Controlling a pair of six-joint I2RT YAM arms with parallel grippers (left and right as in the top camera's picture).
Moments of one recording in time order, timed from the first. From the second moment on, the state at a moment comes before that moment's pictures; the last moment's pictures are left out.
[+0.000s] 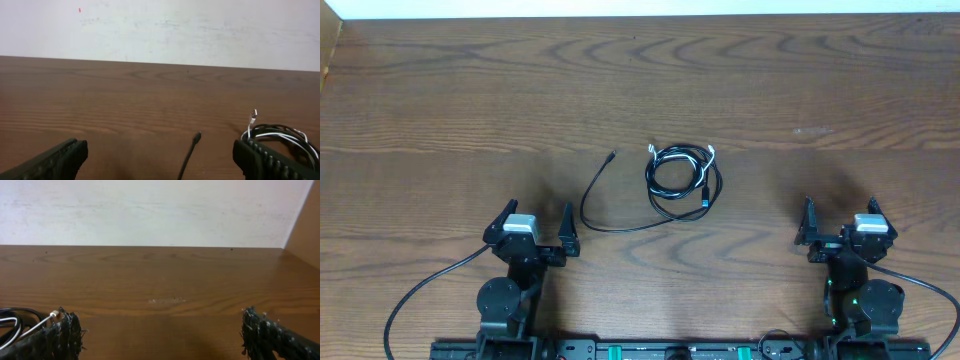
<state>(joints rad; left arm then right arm) -0.07 0.01 0.02 -0.12 0.04 -0.10 -0.01 0.01 0.01 -0.07 0.04 -0.02</state>
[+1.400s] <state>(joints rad) -0.09 0.77 0.87 -0.59 0.23 -0.11 -0.01 0.01 0.01 -0.07 0.04 -0.02</state>
